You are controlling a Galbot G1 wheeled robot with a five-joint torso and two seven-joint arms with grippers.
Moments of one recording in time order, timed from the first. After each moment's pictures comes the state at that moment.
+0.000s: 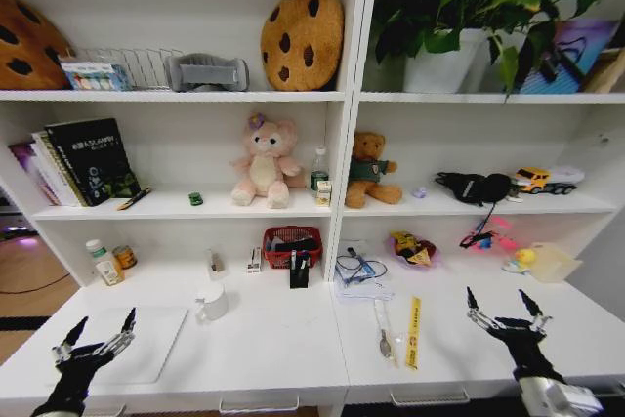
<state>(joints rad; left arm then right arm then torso) 2.03 -1.15 -1.03 -2.09 -0.69 -0.29 0.00 -1.96 1.01 0.92 2.05 0.38 0.36 0.29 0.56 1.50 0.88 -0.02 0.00</state>
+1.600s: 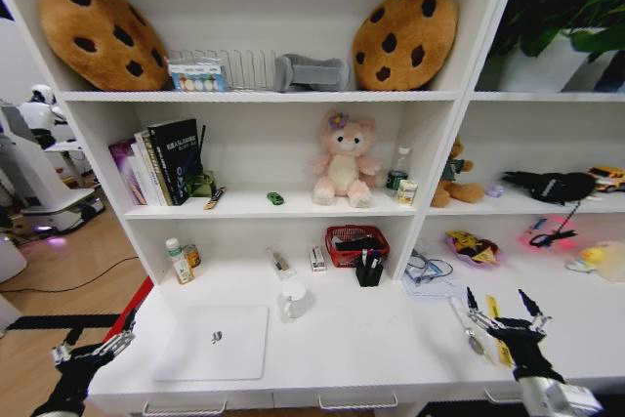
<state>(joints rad) 2.03 -1.15 -1.03 -2.09 -0.69 -0.29 0.00 -1.96 1.01 0.92 2.04 0.38 0.36 0.29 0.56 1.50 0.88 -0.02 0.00</state>
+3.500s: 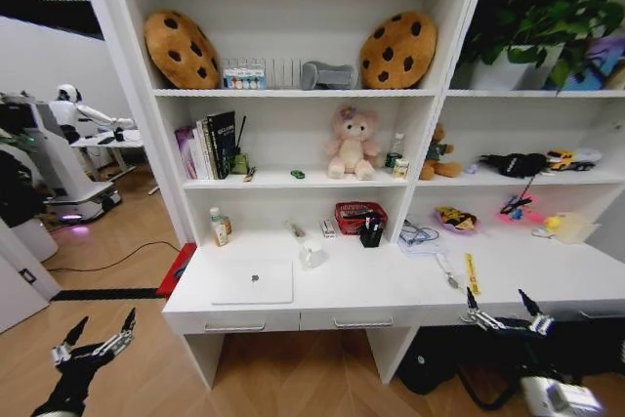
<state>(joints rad) 2.03 -1.15 -1.03 -2.09 -0.69 -0.29 0.00 -1.96 1.01 0.92 2.04 0.38 0.36 0.29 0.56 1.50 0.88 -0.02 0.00</state>
